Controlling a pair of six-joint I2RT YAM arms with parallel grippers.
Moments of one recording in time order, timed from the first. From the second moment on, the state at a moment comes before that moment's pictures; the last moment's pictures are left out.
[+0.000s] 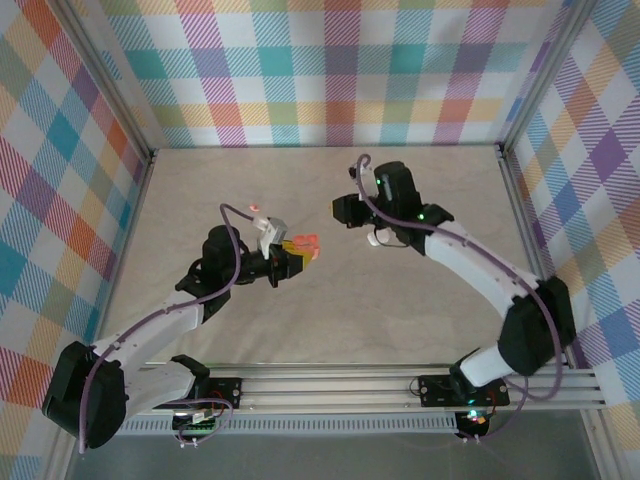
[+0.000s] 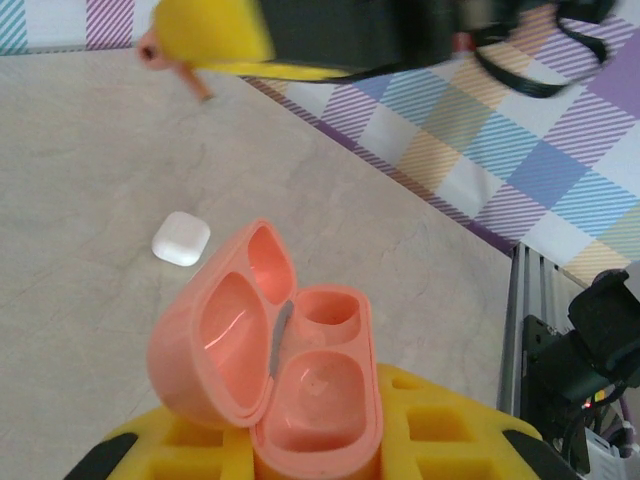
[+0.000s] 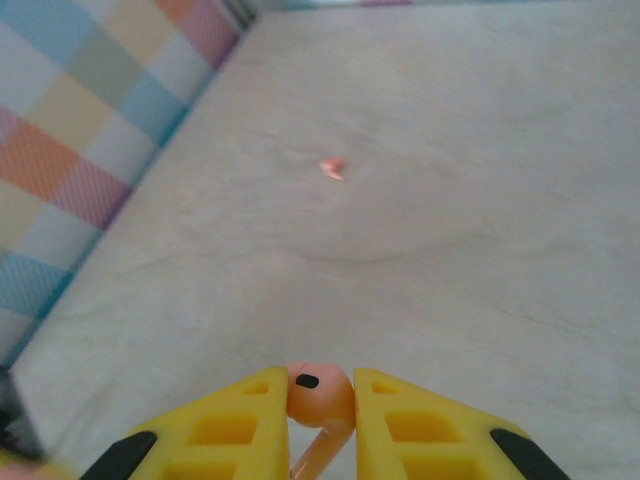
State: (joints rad) left arm -0.49 1.09 0.58 0.24 0.66 -0.22; right arm 0.59 1.44 1.19 -0.25 -0.31 0.36
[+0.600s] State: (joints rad) left arm -0.49 1.11 0.64 0.27 0.64 -0.25; right arm 0.73 1.27 1.11 -0.11 -0.26 0.38
